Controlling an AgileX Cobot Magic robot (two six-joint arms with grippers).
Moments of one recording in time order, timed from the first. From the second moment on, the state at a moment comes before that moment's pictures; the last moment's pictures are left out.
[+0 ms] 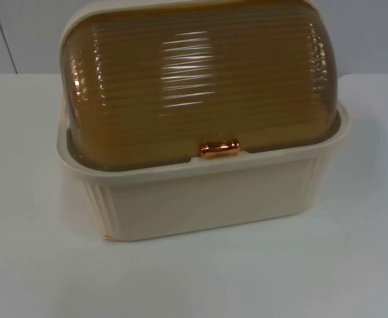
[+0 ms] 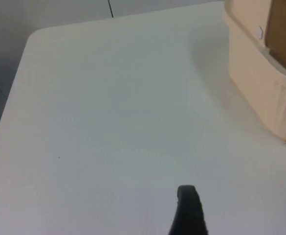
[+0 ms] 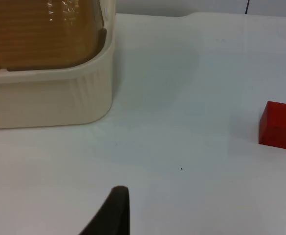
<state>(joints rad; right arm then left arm) 0.10 0.00 -0.52 0.06 1.09 -0.06 -0.01 0.00 -0.50 0.00 1.08 0.11</state>
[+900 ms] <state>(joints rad) 0.10 0.00 -0.52 0.06 1.09 -0.06 -0.01 0.00 -0.50 0.03 1.08 0.11</state>
